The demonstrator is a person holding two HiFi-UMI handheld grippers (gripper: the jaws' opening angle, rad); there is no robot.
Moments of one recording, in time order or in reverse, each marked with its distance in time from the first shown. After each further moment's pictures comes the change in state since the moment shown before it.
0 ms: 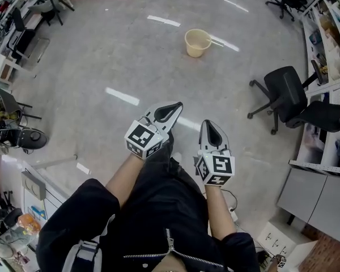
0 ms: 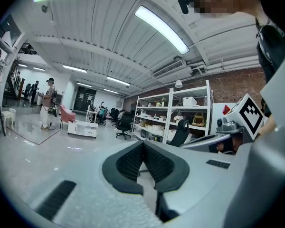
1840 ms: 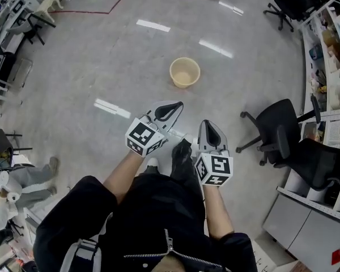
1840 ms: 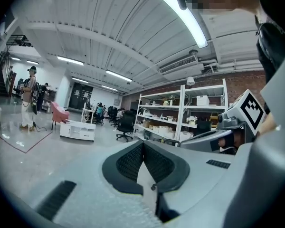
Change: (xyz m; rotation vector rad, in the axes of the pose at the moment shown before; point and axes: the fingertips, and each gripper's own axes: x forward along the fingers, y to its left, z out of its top) left arm 0.326 0.272 0.056 -0.006 0.023 -0.049; right arm 0.345 -0.187 0.157 -0.004 0.014 -0.038
